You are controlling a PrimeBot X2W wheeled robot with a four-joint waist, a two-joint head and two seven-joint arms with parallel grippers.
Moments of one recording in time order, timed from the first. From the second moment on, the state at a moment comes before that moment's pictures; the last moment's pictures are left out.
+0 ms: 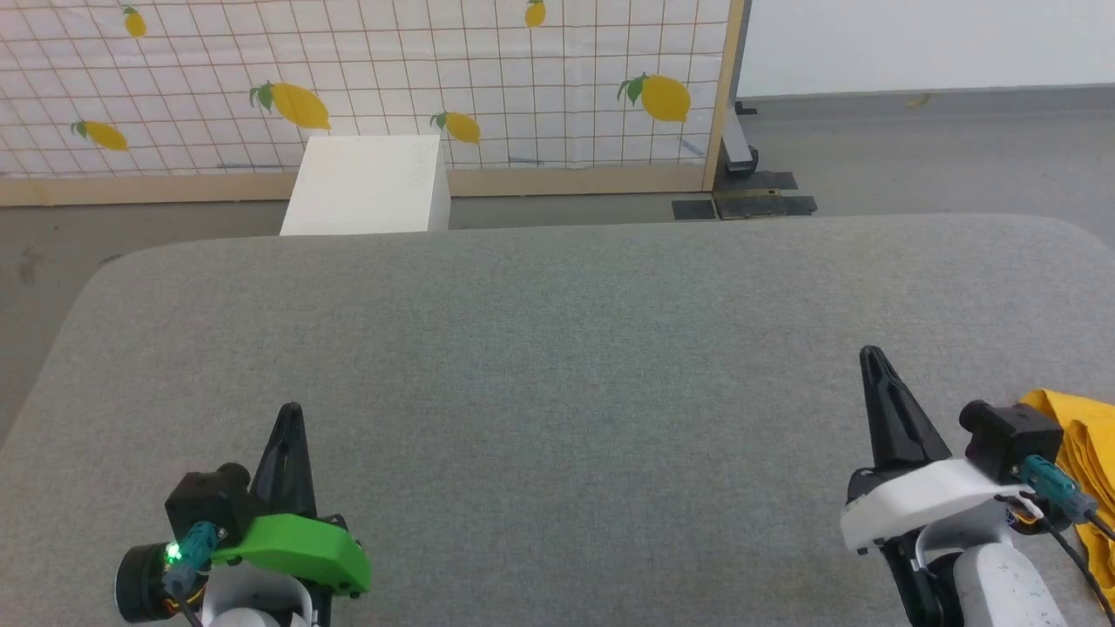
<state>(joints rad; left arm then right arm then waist) -0.01 0.12 -0.04 0.09 -0.23 0.05 -0.17 -0.12 -0.05 -0.01 0.22 0.22 0.13 -0.17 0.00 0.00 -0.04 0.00</state>
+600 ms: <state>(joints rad) -0.01 0.11 -0.03 0.08 -0.20 0.04 -0.14 -0.10 -0.05 -0.01 0.18 0.18 0.13 -0.14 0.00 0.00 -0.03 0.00</state>
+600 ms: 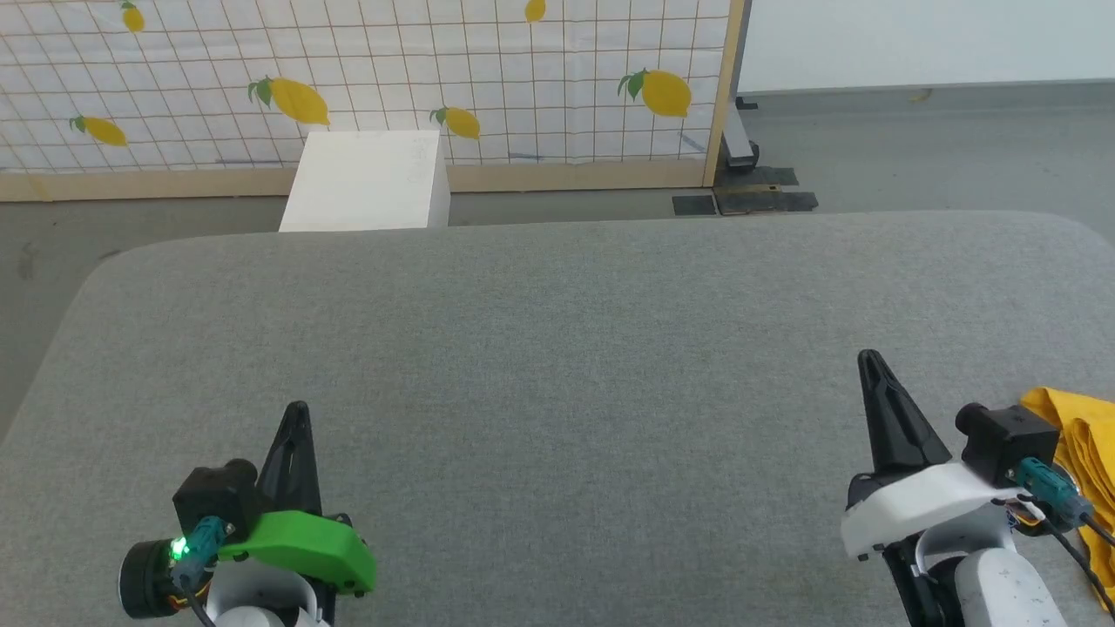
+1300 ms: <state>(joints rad) -0.01 0.10 -0.02 0.06 -0.15 0.03 -0.11 -0.08 -0.05 -0.01 0.14 0.13 0.13 -0.10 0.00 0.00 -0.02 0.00</state>
